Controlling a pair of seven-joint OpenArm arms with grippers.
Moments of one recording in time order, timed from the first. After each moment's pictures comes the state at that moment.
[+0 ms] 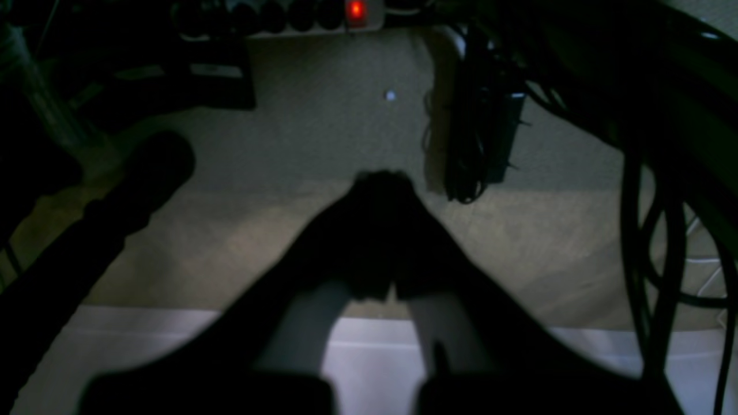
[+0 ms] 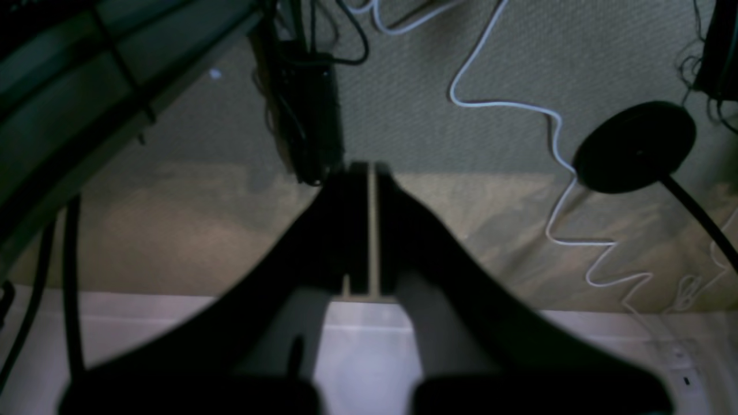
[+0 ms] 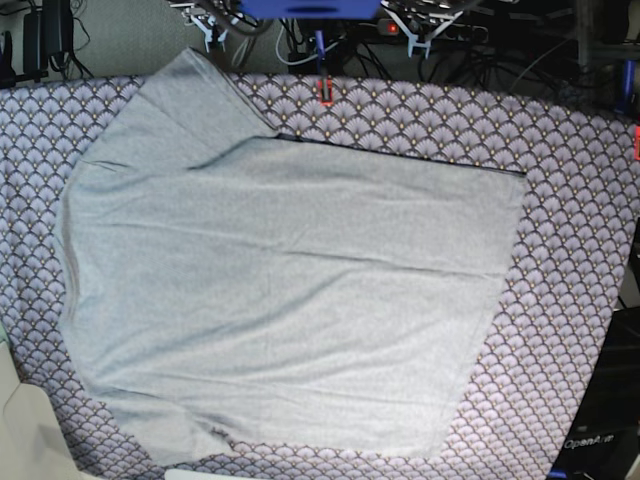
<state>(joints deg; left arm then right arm) 0.7 -1.7 4.6 1.5 -1.5 0.0 -0.6 -1.8 0.4 2.1 1.4 -0.2 1.4 -2.1</state>
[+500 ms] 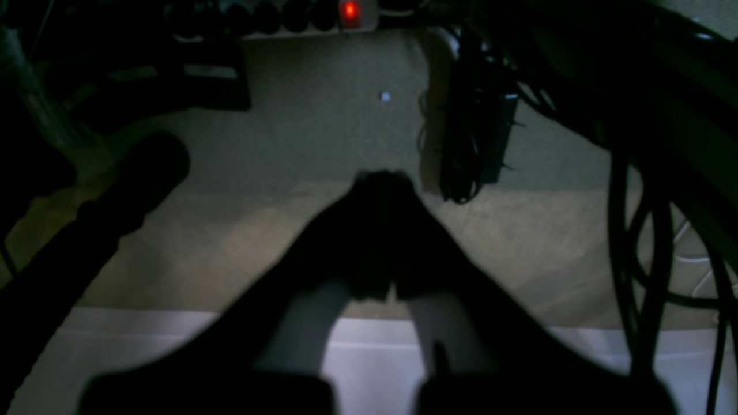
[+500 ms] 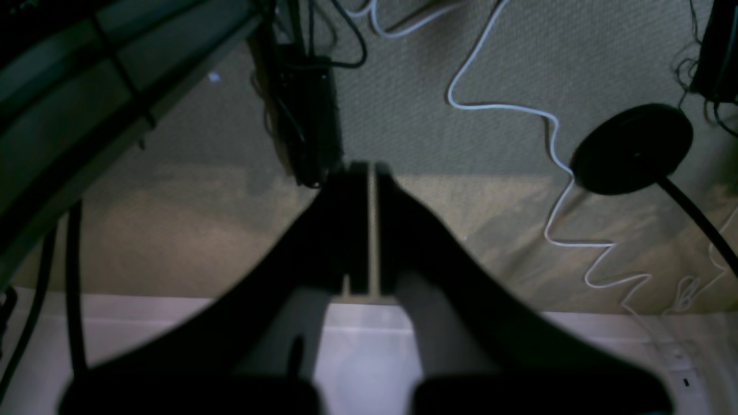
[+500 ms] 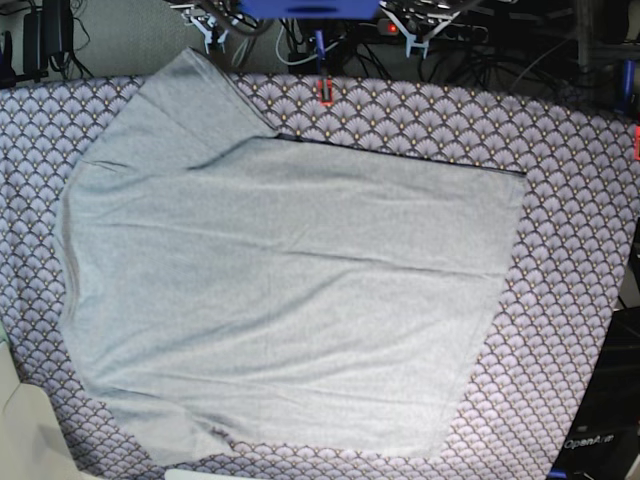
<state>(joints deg) 0.7 -1.4 4.6 1.5 -1.7 0.0 -0.6 -1.5 0.4 2.1 1.4 -0.2 1.4 -2.1</state>
